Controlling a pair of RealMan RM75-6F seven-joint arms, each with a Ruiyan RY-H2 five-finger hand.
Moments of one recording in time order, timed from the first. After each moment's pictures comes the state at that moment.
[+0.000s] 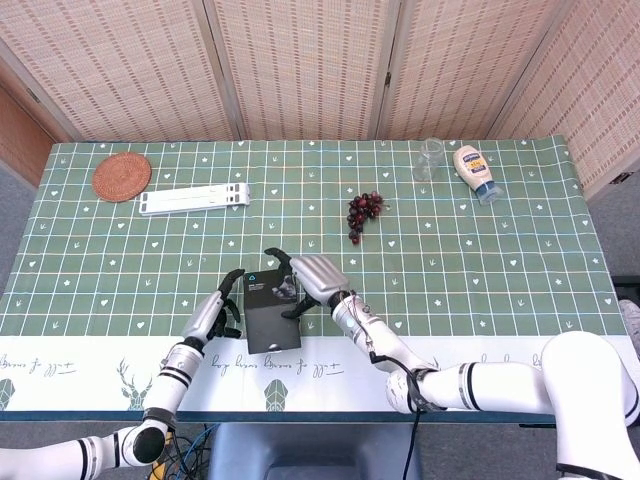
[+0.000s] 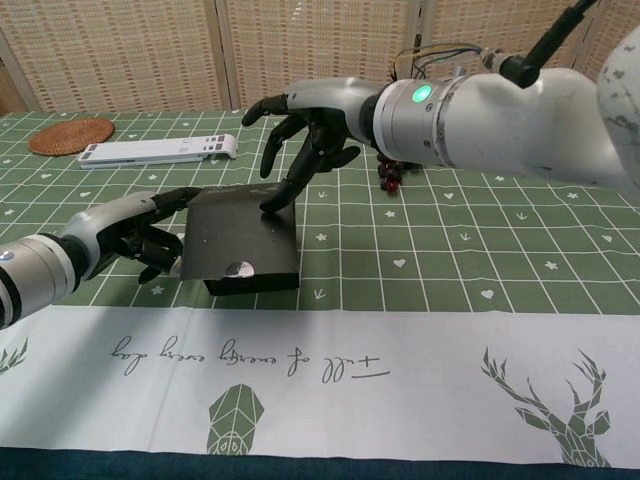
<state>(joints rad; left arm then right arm) -0.58 -1.65 -0.25 -1.53 0.96 0.93 -0.14 1.15 -1.57 0.29 -1.62 -0.61 0.83 -0.24</state>
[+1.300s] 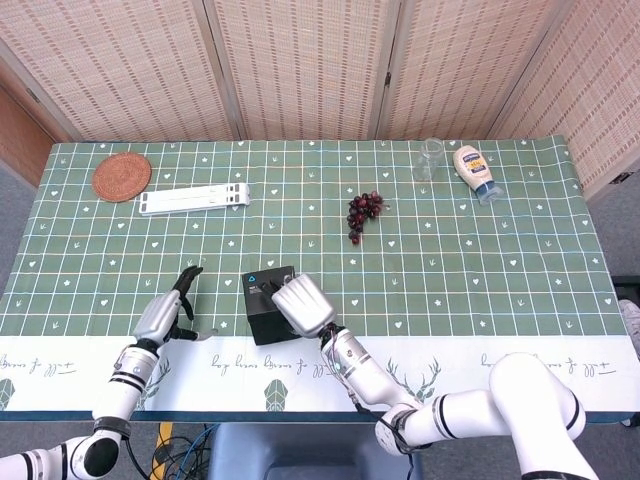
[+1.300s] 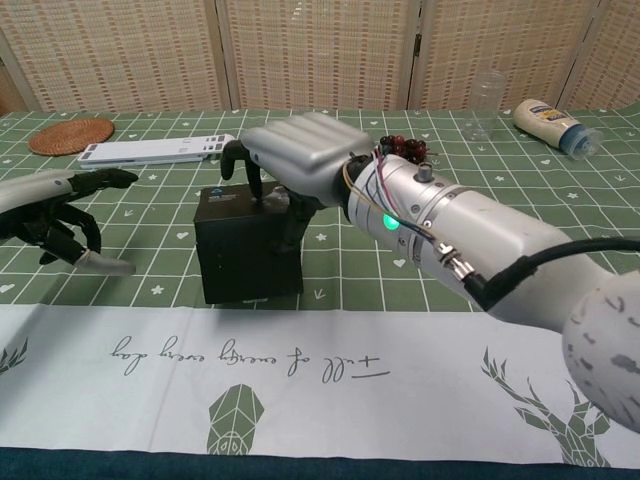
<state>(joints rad) -0.52 -1.43 -0.18 -1.63 1.02 1.00 -0.01 1.09 -1.83 0.11 -1.46 -0.99 1.19 -0.63</state>
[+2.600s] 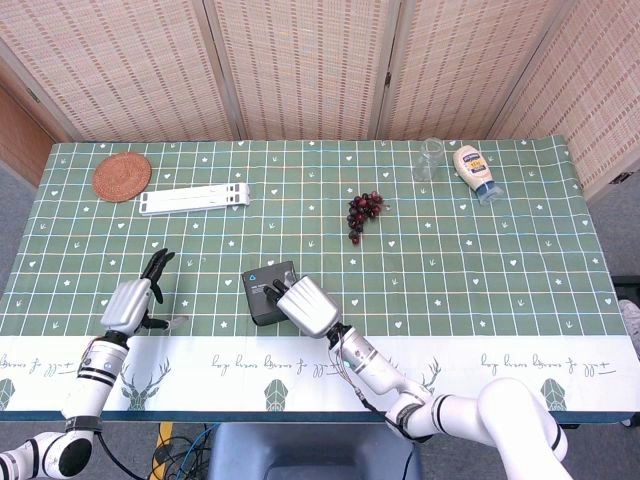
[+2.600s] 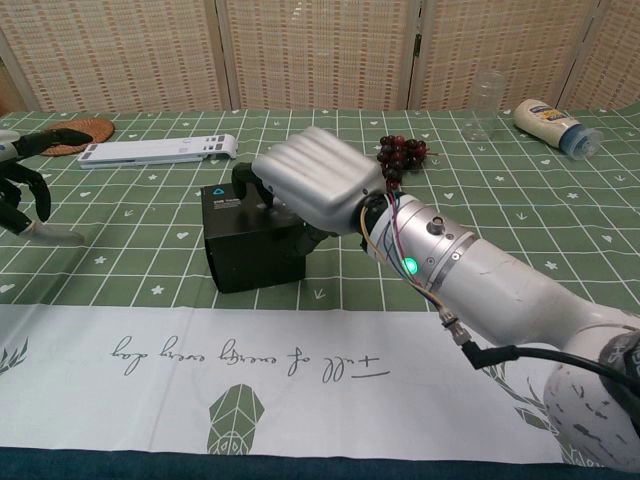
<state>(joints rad) -0.48 -1.36 -0.16 -1.53 1.19 1.07 -0.06 0.97 -1.99 0.10 -1.01 -1.43 1.18 -0.42</state>
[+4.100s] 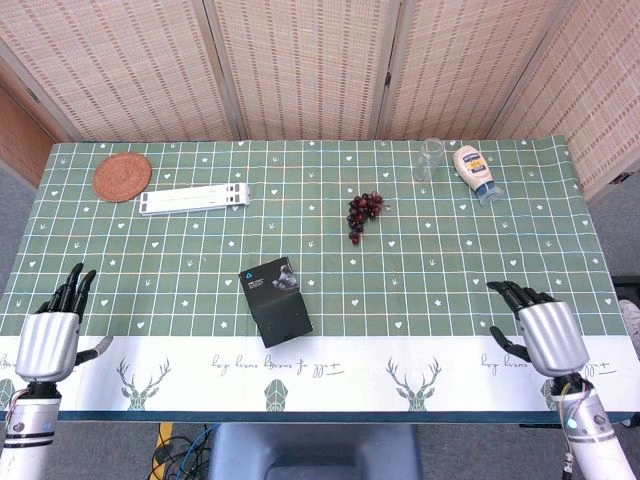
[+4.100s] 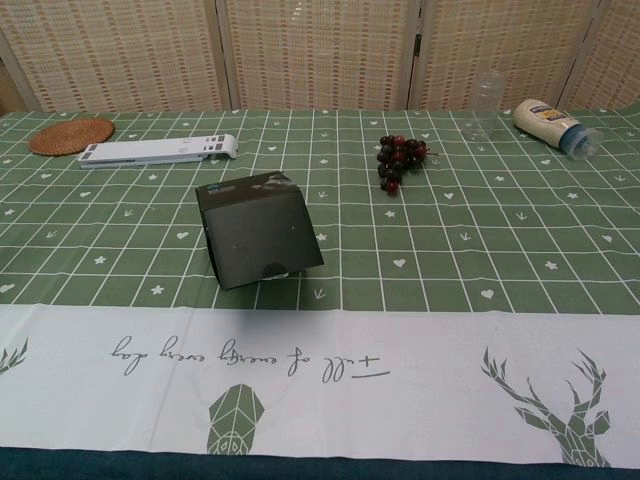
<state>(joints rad) -0.23 -1.23 -0.05 -1.69 1.38 1.53 0.36 0.28 -1.15 -0.07 -1.68 -1.49 1.59 -0.15</state>
